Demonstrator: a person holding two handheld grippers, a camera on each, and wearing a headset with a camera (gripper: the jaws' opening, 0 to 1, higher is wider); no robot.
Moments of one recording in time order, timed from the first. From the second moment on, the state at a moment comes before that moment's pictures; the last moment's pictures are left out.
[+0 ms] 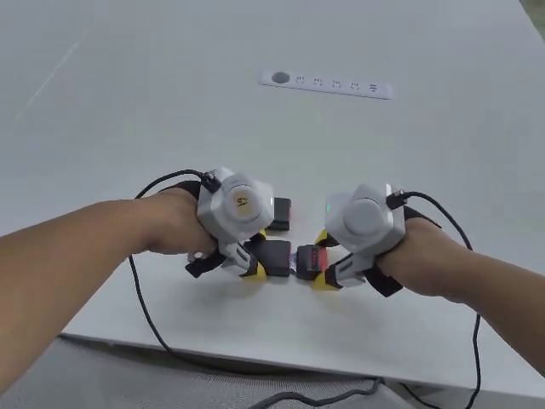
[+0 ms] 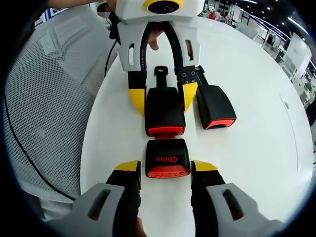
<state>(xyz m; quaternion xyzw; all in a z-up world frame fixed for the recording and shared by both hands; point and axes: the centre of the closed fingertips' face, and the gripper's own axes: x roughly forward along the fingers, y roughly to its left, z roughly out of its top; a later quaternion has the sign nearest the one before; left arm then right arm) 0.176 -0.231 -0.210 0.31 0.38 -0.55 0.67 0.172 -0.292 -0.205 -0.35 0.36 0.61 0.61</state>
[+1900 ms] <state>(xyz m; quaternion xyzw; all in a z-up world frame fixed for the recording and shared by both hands) 0.256 -0.218 -0.196 0.35 0.38 -0.57 0.65 0.247 -0.424 -0.201 -0.40 0.38 0.57 0.61</state>
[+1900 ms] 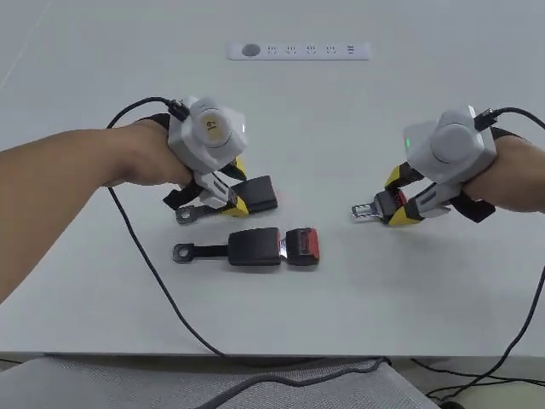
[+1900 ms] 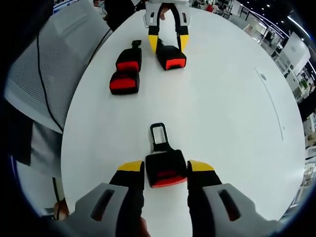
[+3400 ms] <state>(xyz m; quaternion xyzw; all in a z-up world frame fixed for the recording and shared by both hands) 0.252 -0.218 -0.206 0.40 0.36 -0.58 0.61 0.249 -0.430 -0.207 -0.38 0.38 0.56 0.63</state>
